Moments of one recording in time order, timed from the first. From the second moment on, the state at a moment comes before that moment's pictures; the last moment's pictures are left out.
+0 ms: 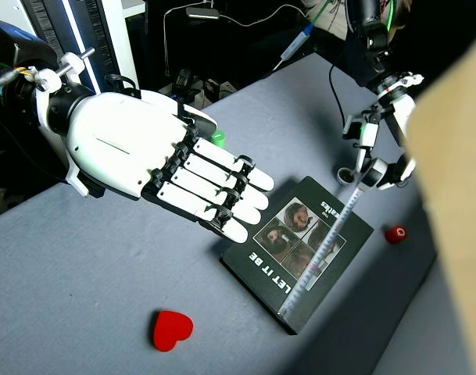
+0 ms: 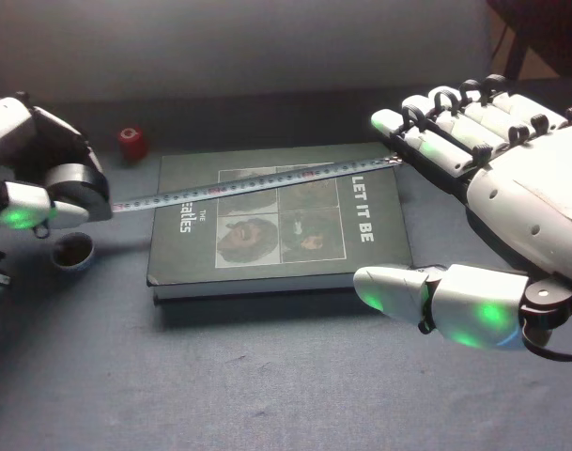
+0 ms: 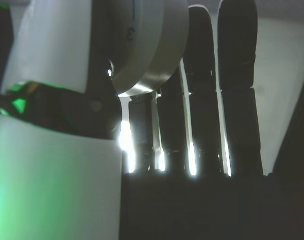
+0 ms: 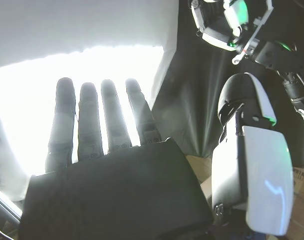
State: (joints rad) left arm 0.90 -1.03 1.42 -0.33 -0.59 0.57; right arm -0.49 -0.85 0.46 0.92 0.87 -1.97
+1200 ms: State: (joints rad) left arm 0.89 -1.06 1.56 -0.04 -0.58 0.37; right arm -0.50 -0.85 0.46 0.91 0.88 -1.96
